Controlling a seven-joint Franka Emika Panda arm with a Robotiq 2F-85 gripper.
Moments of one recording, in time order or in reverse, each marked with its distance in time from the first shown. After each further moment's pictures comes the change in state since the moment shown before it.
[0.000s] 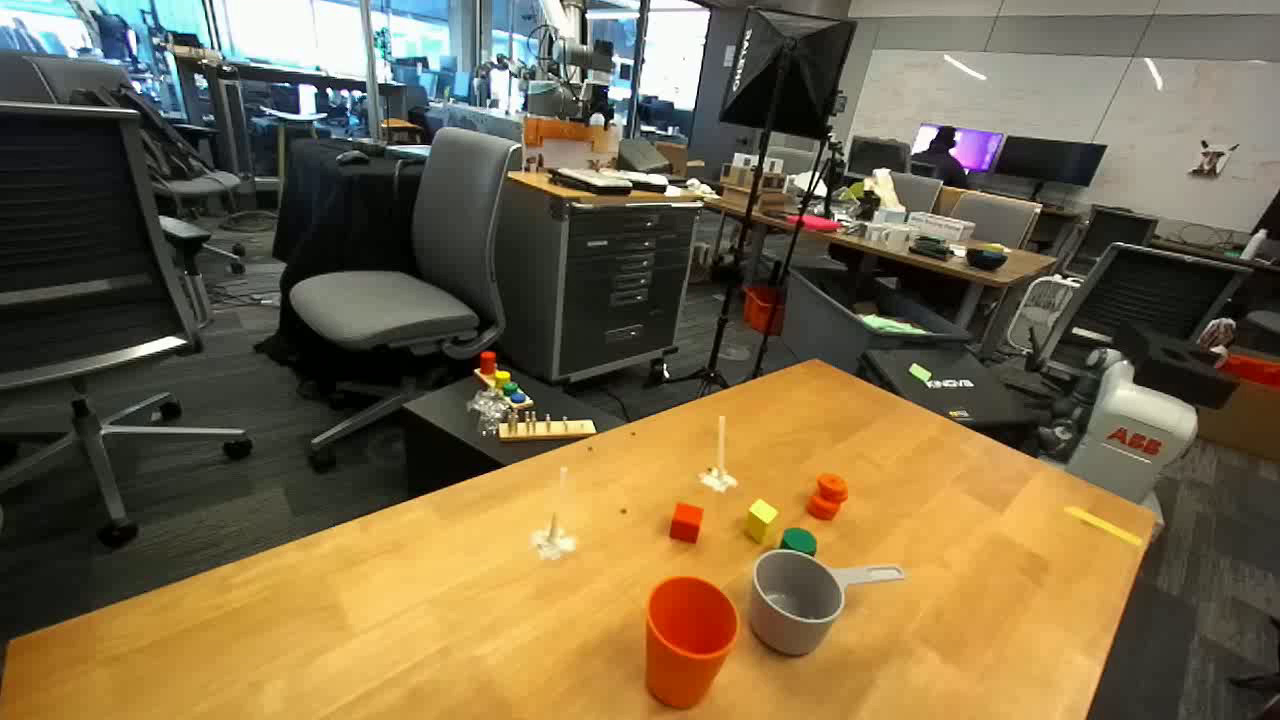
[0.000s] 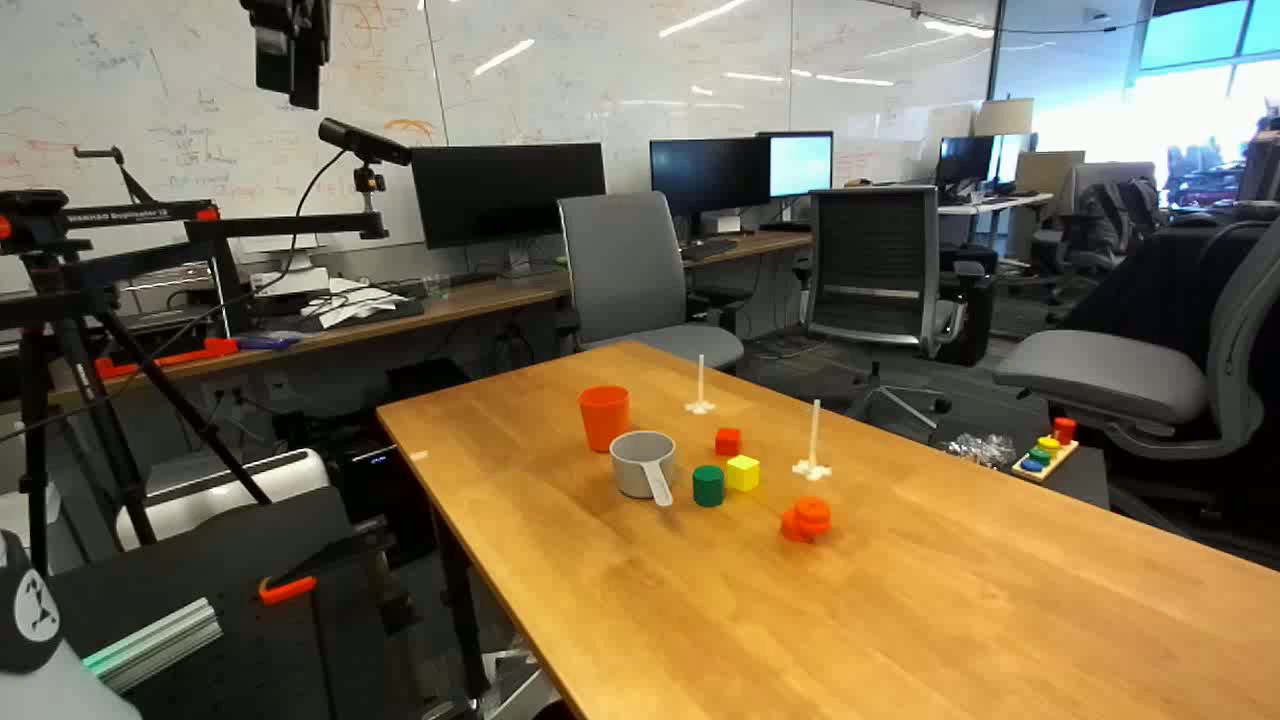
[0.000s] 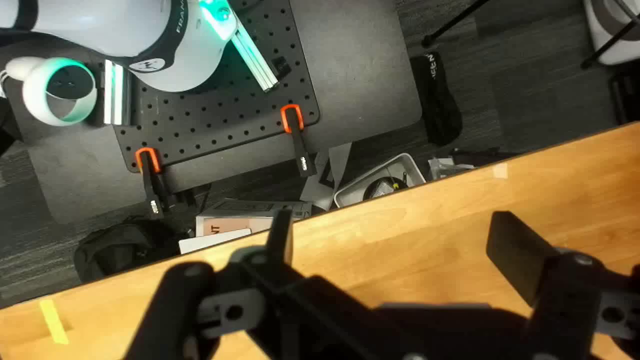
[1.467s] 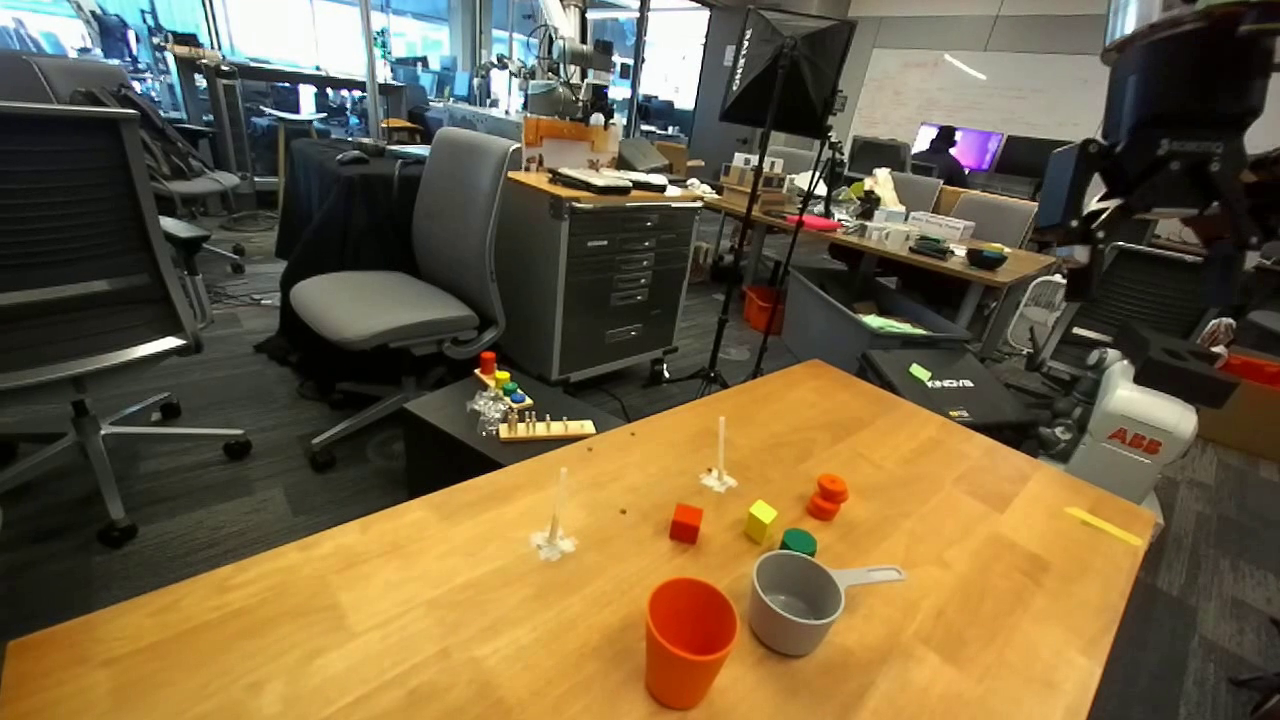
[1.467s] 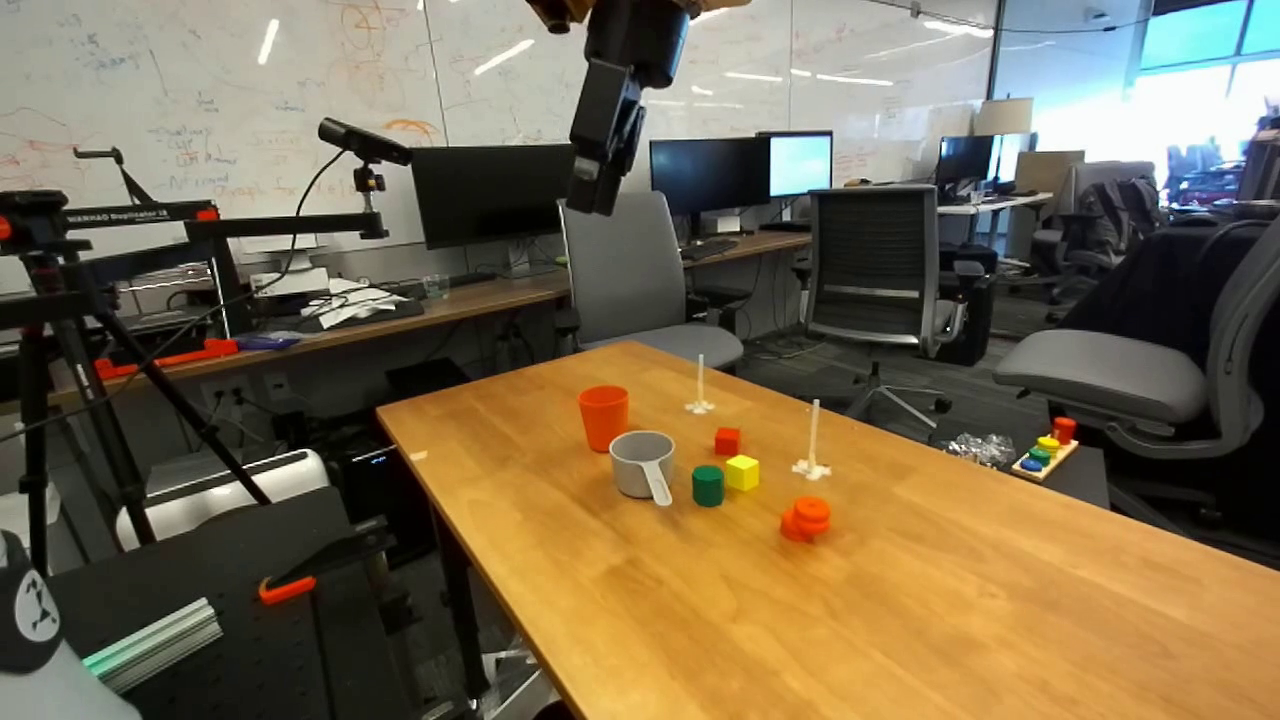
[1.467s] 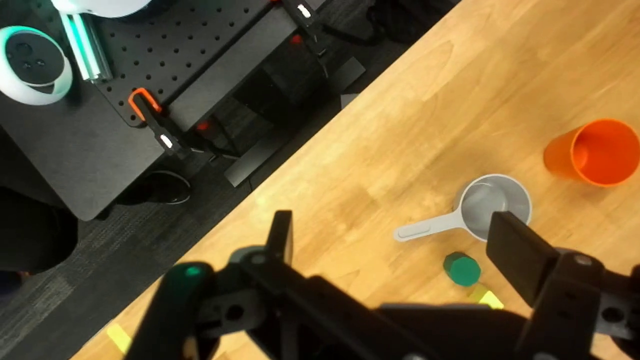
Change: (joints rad) arm -0.298 0.622 -0.082 0.257 -0.156 0.234 0.128
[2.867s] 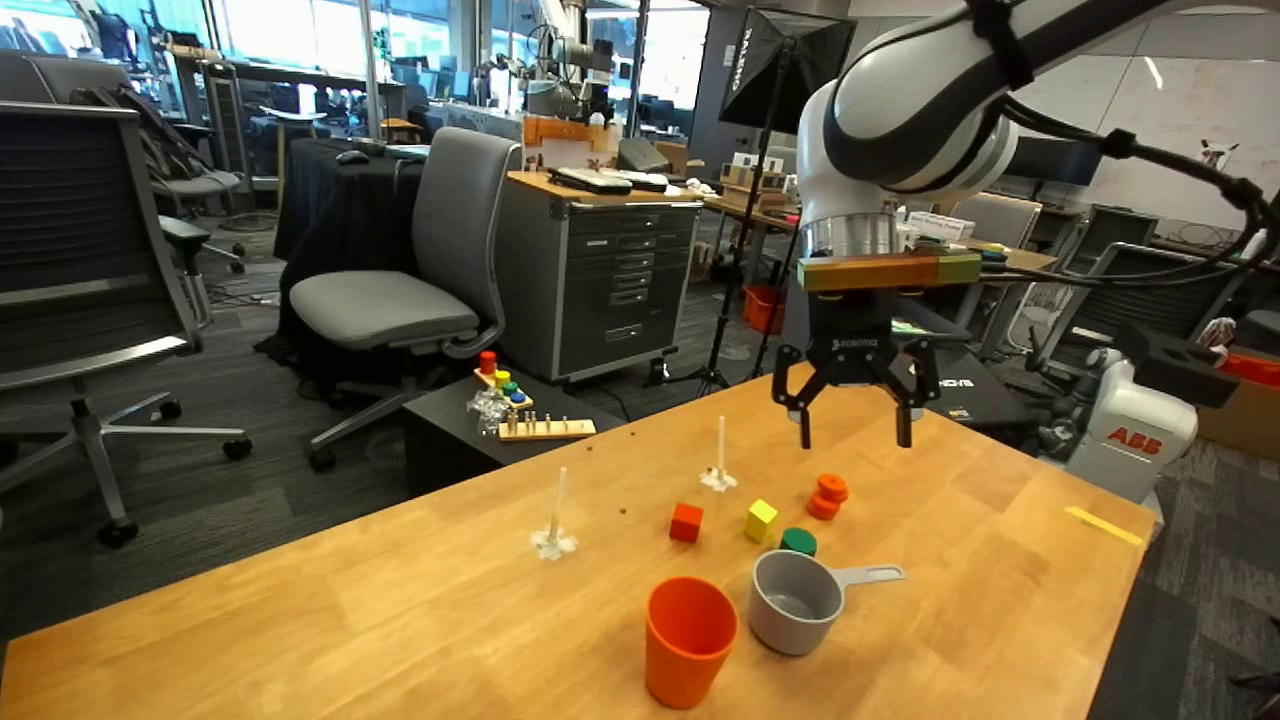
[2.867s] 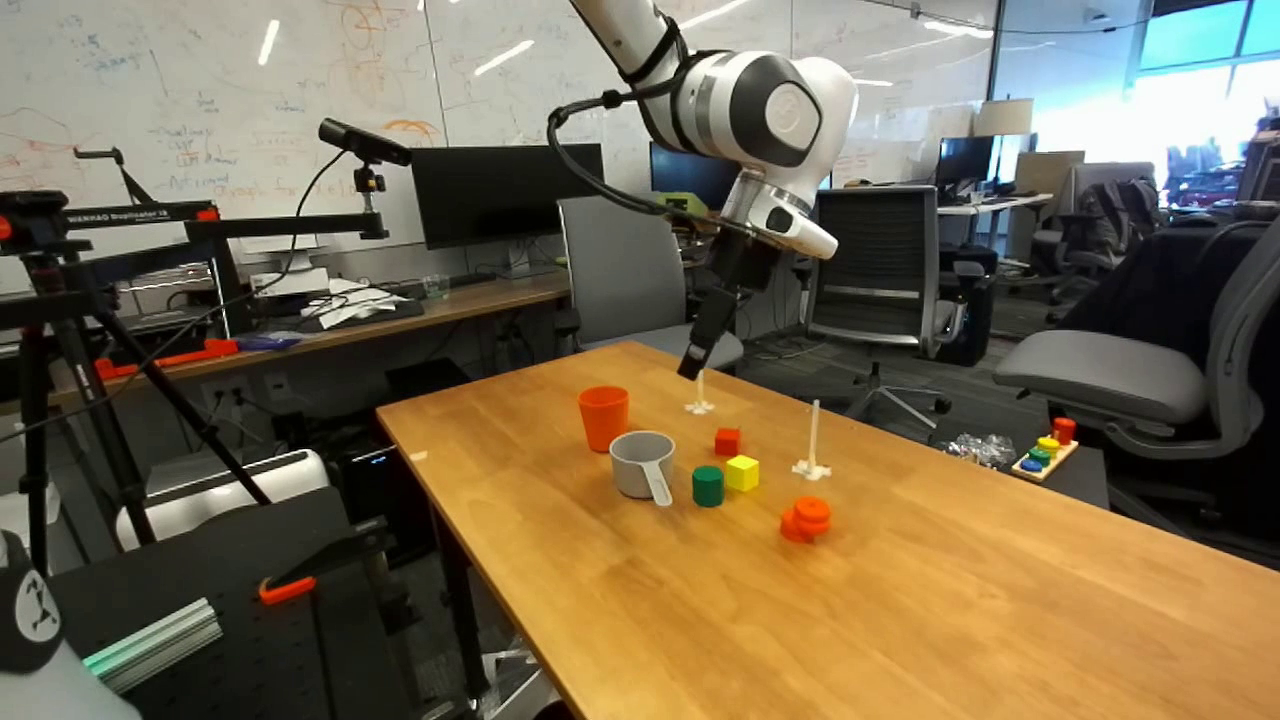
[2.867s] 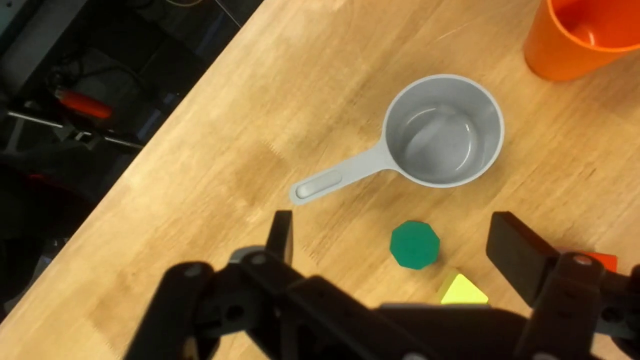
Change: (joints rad) arm 0.238 0.743 -0.185 0.532 0.001 0.081 0.167
